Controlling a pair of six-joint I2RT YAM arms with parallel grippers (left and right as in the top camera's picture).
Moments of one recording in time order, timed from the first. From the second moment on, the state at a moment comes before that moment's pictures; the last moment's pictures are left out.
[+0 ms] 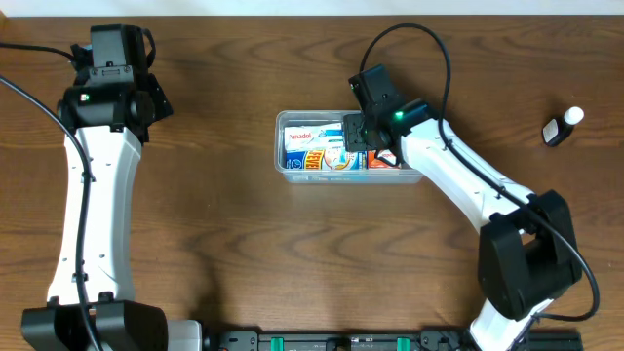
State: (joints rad) left arm 0.07 1.57 1.56 -1.02 -0.48 -0.33; right arm 0.49 1.88 1.41 -0.65 0.07 0.40
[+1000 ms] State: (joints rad) left arm 0.07 1.57 1.56 -1.02 -0.48 -0.33; right arm 0.49 1.90 1.41 -0.64 0.07 0.44
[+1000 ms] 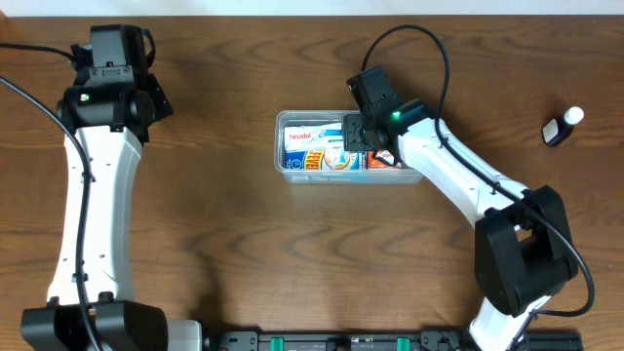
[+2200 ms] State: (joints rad) left arm 0.07 1.57 1.56 -1.02 -0.48 -0.33; right arm 0.52 1.90 1.41 -0.70 0.16 0.41
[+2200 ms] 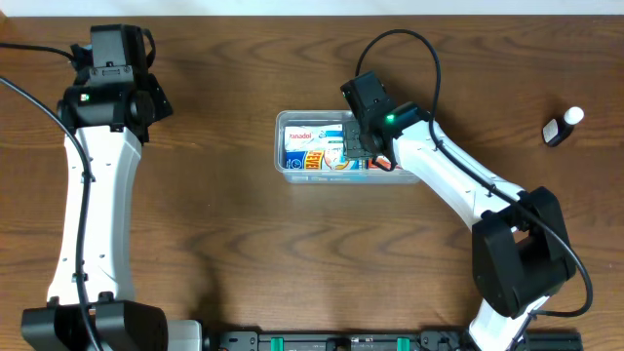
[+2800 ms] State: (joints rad) left arm 0.07 1.57 1.56 -1.02 -0.48 -0.33; right arm 0.51 1.95 1.41 -0.71 0.26 0.44
